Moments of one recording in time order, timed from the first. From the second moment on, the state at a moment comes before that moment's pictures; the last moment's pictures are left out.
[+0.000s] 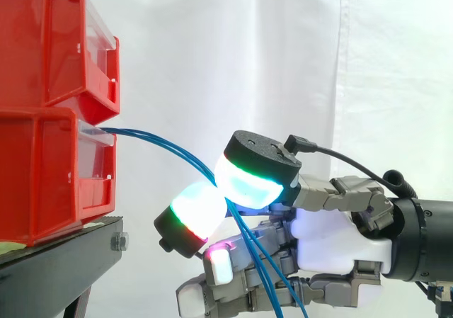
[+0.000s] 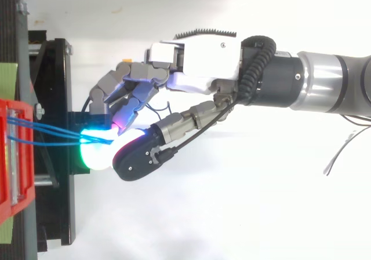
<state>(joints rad) 0.08 -2.39 -1.23 -2.58 -1.47 -0.04</state>
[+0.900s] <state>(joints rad) 0.08 -2.39 -1.23 -2.58 -1.47 -0.04</state>
